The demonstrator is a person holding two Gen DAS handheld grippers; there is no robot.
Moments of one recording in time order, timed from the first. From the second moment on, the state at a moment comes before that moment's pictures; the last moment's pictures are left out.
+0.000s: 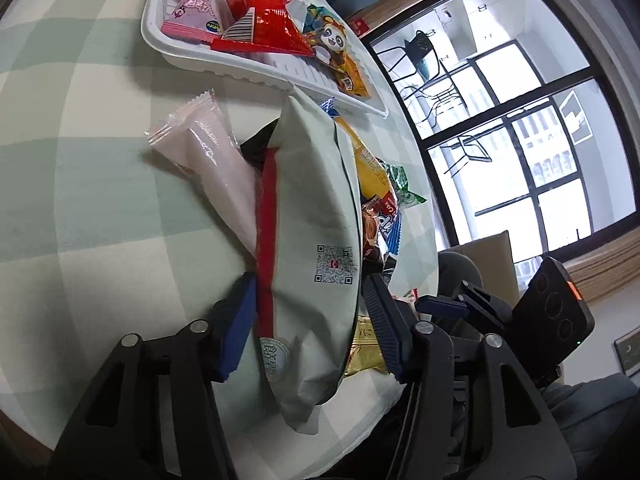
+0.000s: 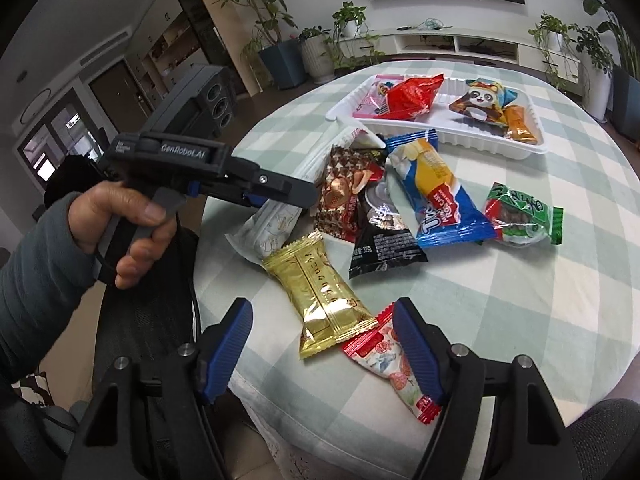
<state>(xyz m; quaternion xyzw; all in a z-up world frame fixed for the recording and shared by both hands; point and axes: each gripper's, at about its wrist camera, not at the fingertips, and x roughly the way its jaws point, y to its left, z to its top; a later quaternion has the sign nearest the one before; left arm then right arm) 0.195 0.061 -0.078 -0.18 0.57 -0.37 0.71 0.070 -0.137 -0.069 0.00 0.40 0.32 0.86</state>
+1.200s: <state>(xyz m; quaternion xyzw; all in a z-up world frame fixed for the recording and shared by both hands) 0.171 0.049 -0.070 -0.05 0.57 -0.36 0.74 0.099 -0.086 -0.086 -0.13 0.44 0.32 0.83</state>
